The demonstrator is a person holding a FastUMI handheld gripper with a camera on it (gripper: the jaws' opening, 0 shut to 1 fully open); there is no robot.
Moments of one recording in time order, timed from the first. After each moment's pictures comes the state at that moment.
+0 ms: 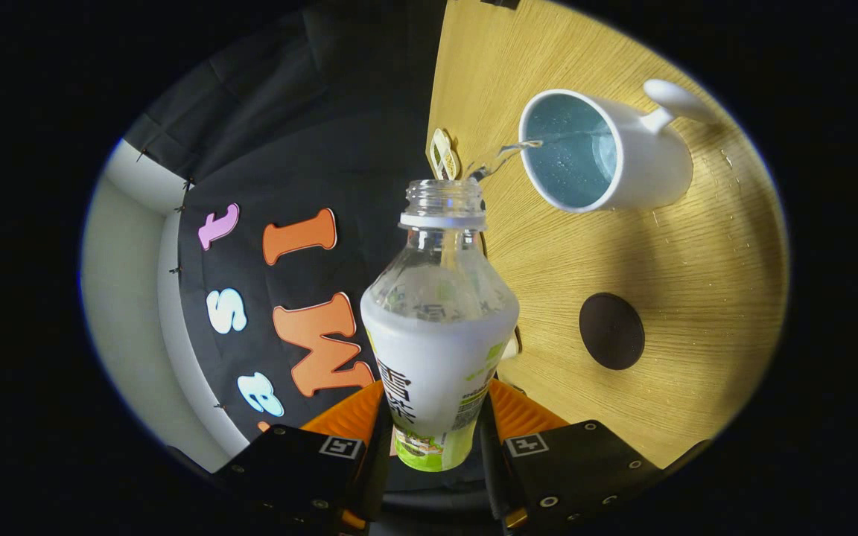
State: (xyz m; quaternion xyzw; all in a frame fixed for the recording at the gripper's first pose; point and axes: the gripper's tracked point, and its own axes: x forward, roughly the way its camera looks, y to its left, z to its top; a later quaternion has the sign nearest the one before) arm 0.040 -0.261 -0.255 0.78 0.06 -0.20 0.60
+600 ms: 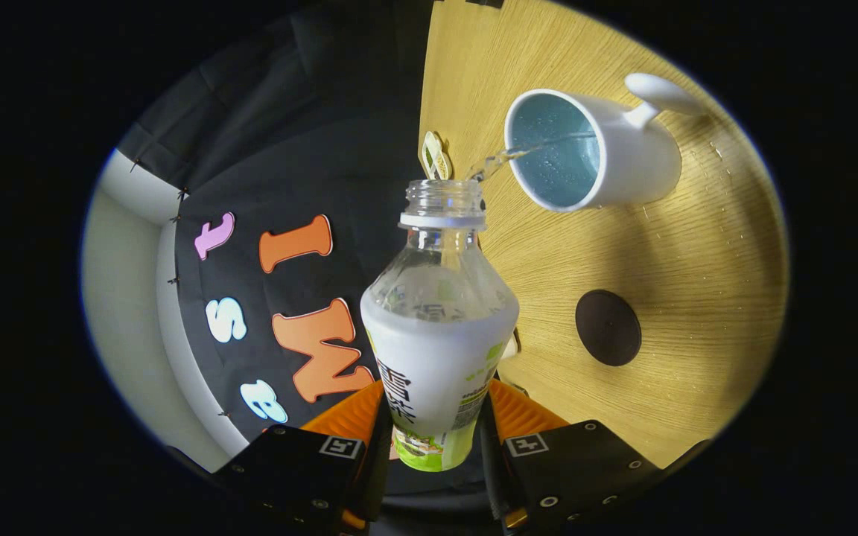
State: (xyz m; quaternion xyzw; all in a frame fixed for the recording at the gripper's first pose) arm 0.035 -0.261 -0.255 0.79 0.06 -0.20 0.58
